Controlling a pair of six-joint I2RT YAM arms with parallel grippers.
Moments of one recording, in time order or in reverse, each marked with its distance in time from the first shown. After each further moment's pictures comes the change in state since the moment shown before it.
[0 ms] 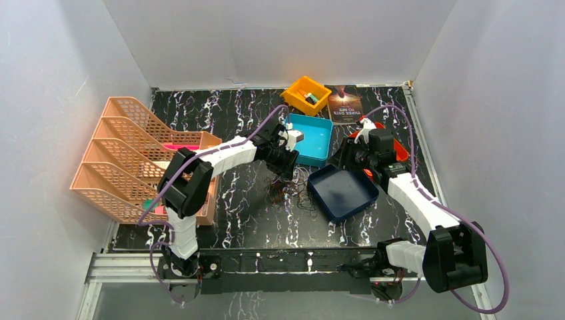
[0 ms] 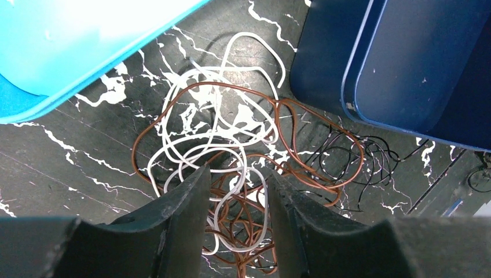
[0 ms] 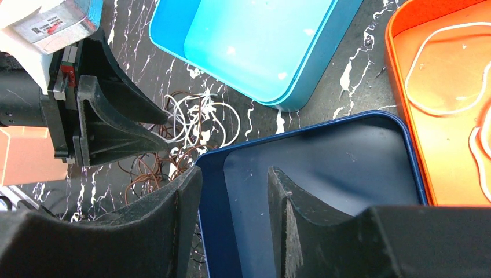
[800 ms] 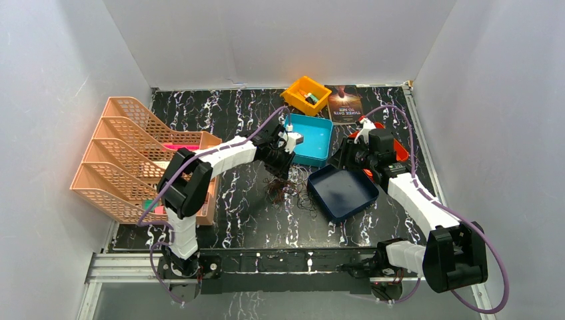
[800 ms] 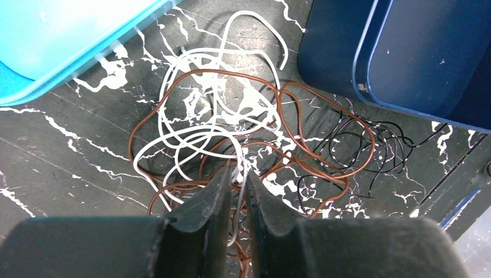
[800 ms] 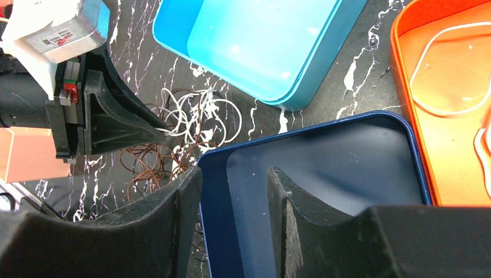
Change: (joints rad) left arm 0.000 -0.003 0.000 -0.053 -0.005 0.048; right arm 0.000 0.000 0.000 0.000 -0.011 0.000
